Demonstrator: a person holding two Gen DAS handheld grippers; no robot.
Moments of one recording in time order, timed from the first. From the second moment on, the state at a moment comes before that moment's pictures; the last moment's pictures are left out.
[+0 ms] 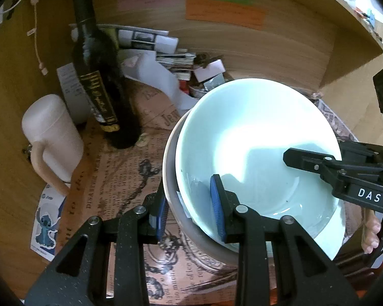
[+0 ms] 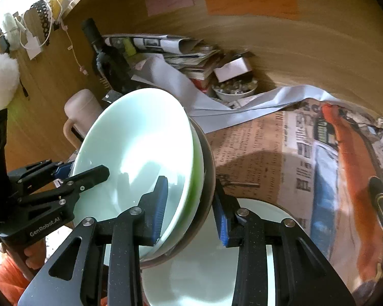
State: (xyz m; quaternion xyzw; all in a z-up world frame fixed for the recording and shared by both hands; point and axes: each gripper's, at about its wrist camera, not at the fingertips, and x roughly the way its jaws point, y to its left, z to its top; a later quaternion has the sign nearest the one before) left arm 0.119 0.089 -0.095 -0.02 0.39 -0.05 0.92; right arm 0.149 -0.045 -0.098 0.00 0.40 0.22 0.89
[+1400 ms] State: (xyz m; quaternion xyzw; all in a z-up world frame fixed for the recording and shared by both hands) left arm 0.087 0.015 -0.097 0.02 0.39 -0.14 0.91; right arm 0.080 -0.120 -0.100 0.03 0.40 0.14 0.90
